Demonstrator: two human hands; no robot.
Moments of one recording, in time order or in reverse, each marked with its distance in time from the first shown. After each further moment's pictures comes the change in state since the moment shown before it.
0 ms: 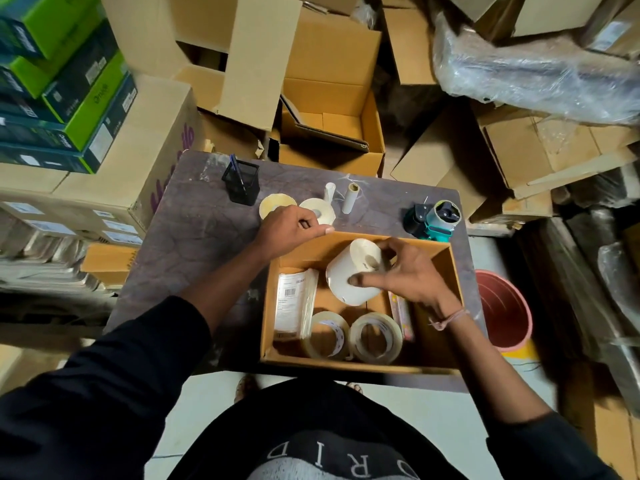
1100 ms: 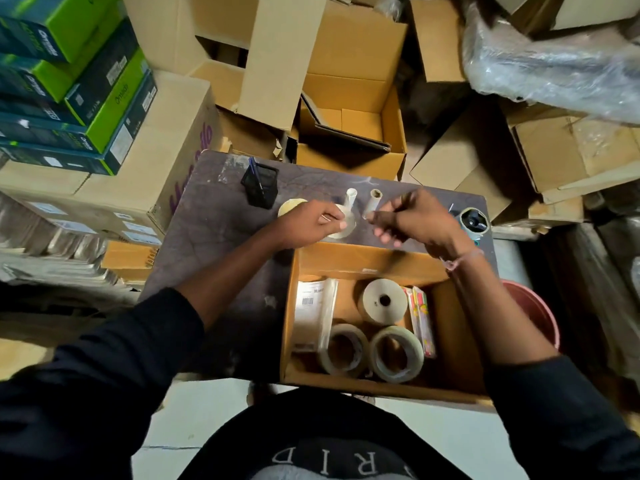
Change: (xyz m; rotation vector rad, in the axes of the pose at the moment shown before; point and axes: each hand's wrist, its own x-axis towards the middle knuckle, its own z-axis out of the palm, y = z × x) left_hand 0.037 -0.006 -0.029 -0.050 -0.236 -0.007; right_hand 0.085 -0.068 -0.031 0.345 -0.101 0.041
